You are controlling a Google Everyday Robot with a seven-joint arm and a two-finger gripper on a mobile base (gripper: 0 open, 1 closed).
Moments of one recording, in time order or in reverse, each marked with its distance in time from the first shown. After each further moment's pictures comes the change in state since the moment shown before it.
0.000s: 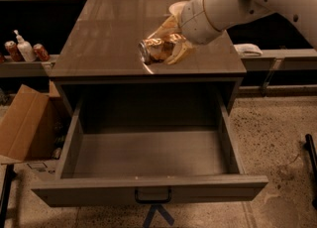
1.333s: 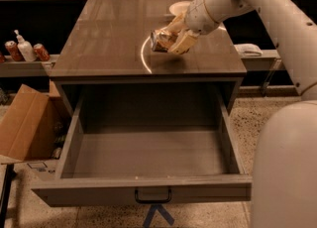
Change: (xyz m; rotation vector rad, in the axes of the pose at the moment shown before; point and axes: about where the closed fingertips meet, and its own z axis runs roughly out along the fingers) arm 0.111 -0.041 0.048 -0.057 -0.022 0.346
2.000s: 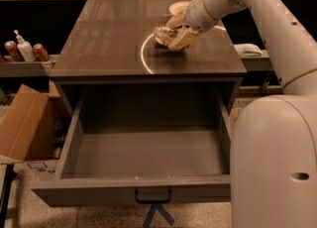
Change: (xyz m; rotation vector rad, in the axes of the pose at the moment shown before) arm 0.017 -0.019 0.009 -0.016 0.025 0.040
